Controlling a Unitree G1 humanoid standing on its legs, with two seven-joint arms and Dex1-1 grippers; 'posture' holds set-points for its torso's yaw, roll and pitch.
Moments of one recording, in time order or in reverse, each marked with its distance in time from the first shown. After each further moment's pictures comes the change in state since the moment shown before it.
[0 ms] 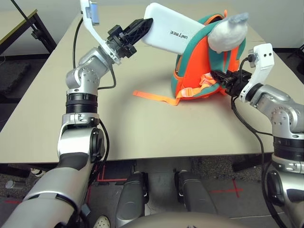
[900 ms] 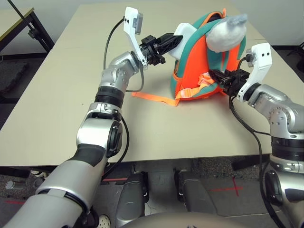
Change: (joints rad) left arm -0.108 -0.145 -0.053 0.313 0.190 -0.216 -0.044; right arm -0.003 0.010 0.011 -0.015 -0.003 -0.005 -0.013
